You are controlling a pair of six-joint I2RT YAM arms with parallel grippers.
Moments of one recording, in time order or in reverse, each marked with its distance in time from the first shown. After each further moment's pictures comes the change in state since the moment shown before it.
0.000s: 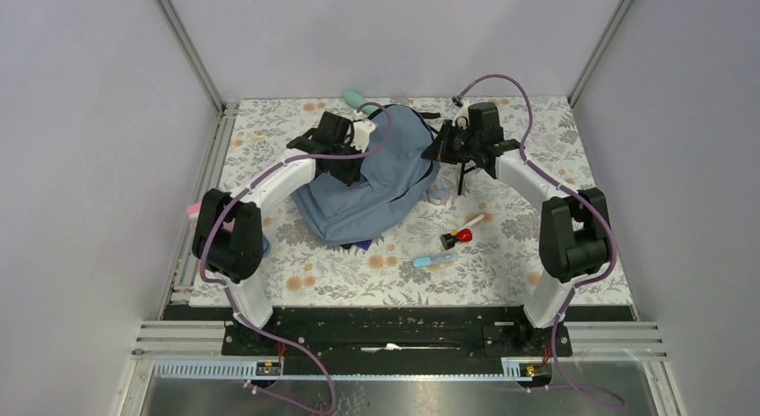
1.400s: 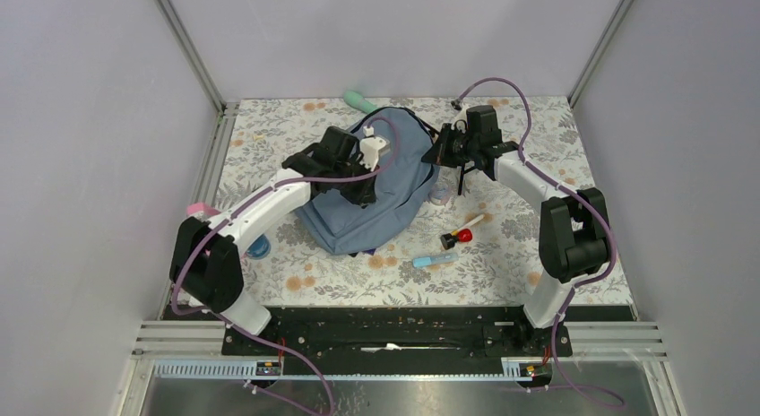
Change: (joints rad) left arm -0.122 -0.234 -0.129 -0.062 0.158 -0.091; right arm 0.002 0.000 -0.017 -0.011 0.018 -0.001
